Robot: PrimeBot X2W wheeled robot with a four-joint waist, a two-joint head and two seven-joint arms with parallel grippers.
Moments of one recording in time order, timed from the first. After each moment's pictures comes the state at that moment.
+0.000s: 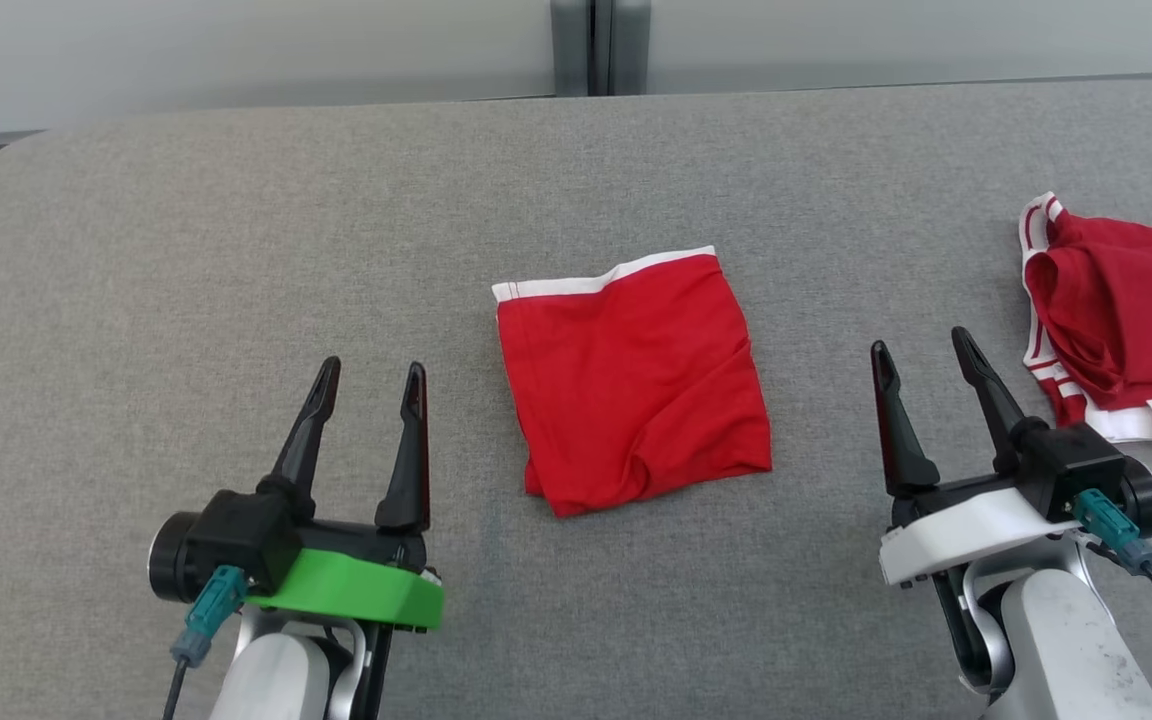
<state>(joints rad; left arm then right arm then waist) -0.16 0.05 -0.23 0.11 -0.27 -0.07 -0.26 -0.18 -0.06 0.03 0.20 0.08 0.13 -0.26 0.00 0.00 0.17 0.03</state>
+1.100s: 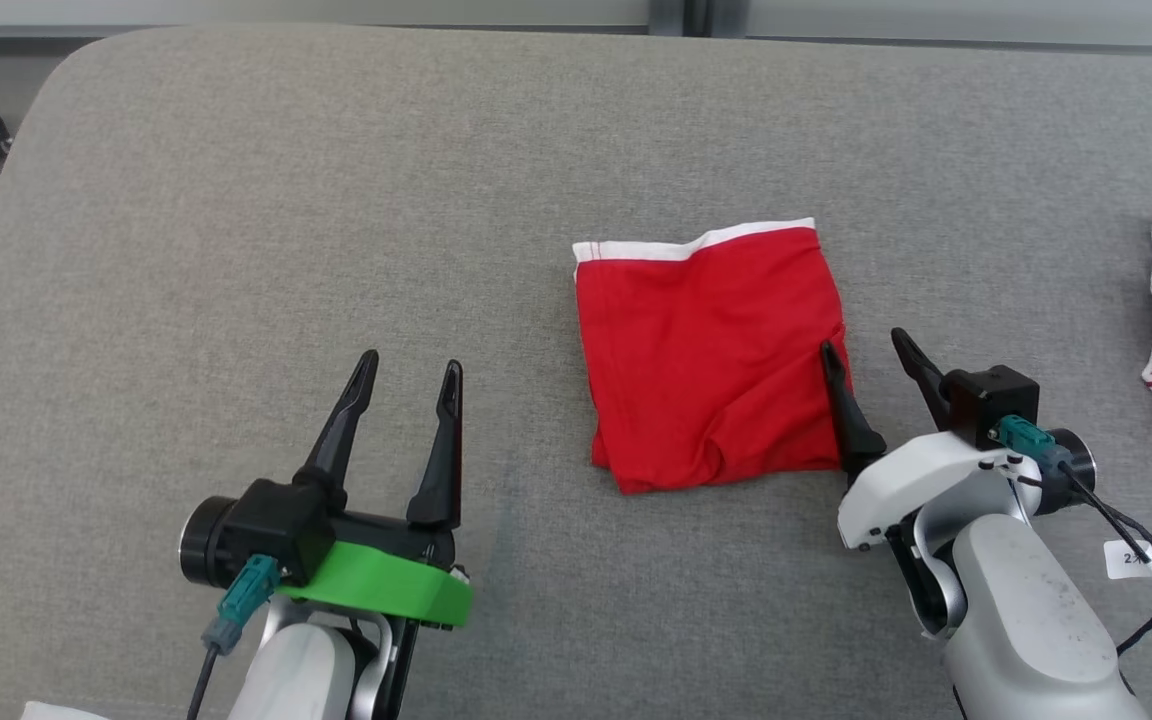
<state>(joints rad) -0.18 0.05 -0.28 0.13 -0.27 -0.07 -0.26 -0.36 -0.05 0.07 0.51 0.12 0.13 -0.20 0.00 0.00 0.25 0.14</state>
